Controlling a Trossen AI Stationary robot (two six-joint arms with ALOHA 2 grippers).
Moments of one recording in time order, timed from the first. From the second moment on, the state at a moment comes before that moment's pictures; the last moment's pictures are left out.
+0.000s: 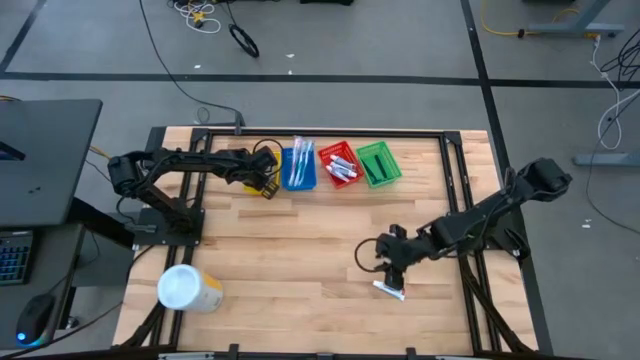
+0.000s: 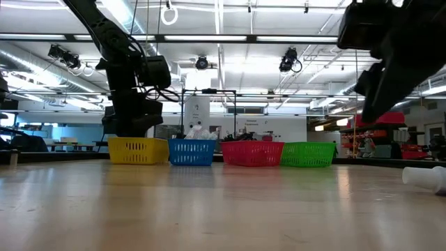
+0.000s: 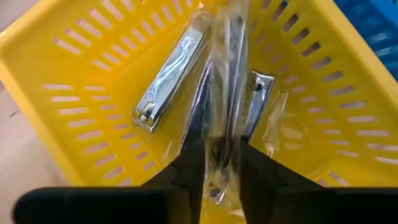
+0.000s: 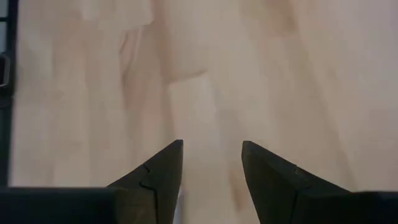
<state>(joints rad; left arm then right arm) 0.50 1.52 0.74 -0.45 -0.24 -0.36 0.45 1.35 0.72 -0.33 0.15 0.66</state>
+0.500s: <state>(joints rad) 0.48 1.43 0.76 -0.45 -0.25 -0.41 0.63 1.36 0.72 -0.33 0.15 0.79</state>
